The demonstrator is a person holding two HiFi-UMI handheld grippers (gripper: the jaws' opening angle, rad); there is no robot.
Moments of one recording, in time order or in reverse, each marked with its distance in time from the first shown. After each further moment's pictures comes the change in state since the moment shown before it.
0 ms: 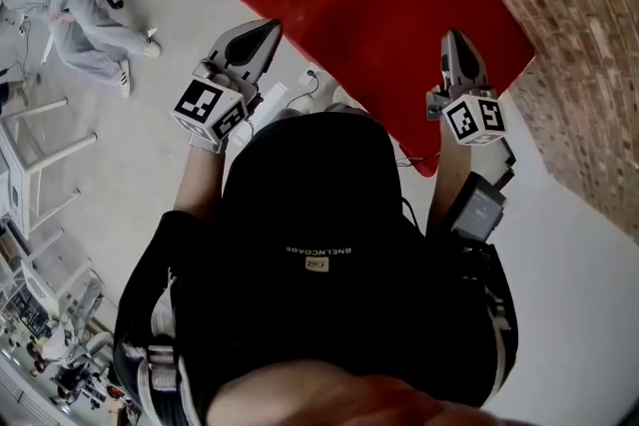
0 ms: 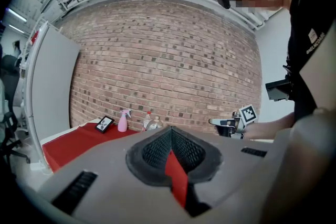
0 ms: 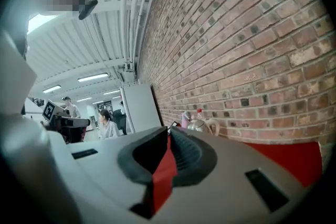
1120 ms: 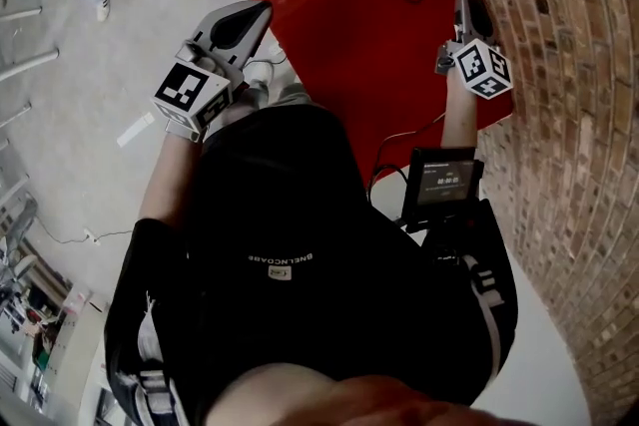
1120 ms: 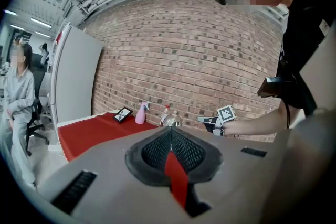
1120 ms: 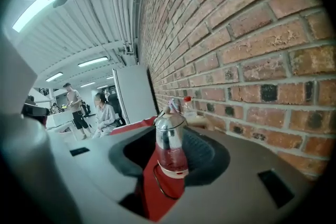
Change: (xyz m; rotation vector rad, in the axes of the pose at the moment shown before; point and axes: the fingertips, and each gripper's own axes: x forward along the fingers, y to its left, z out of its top) left arm 0.052 0.028 -0.029 -0.094 0.022 0.248; right arm 0.185 -0.143 -0.025 -0.075 0.179 0.052
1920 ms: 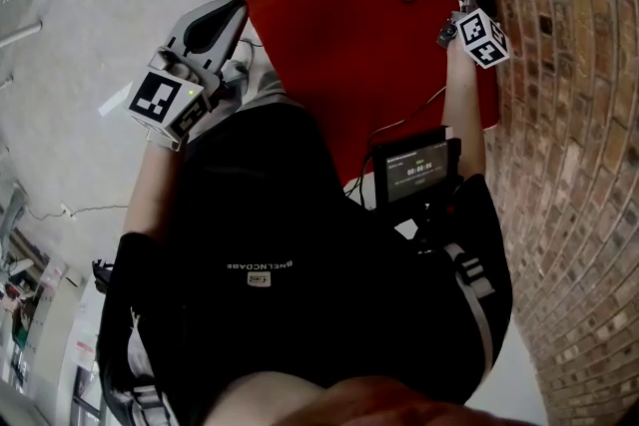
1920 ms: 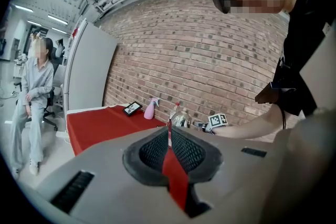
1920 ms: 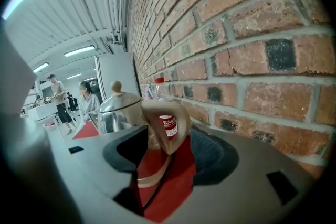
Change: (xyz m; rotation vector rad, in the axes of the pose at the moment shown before) left arm 0.010 0.014 -0.029 -0.117 0.005 0.114; right arm 0.093 -0.102 -0.048 -0.020 0.080 -0.127
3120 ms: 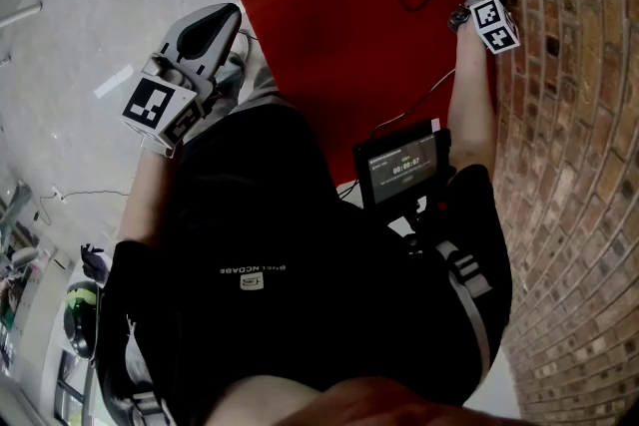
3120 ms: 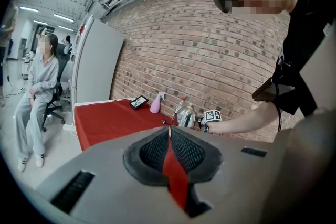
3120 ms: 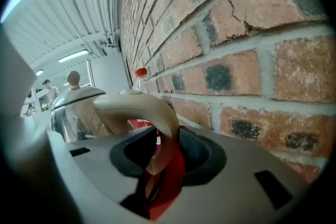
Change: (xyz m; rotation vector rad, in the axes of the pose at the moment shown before) left arm -0.009 0.007 -0.012 -0.023 0.043 0.071; right arm 0.070 -0.028 0.003 0.078 -0.018 -0.004
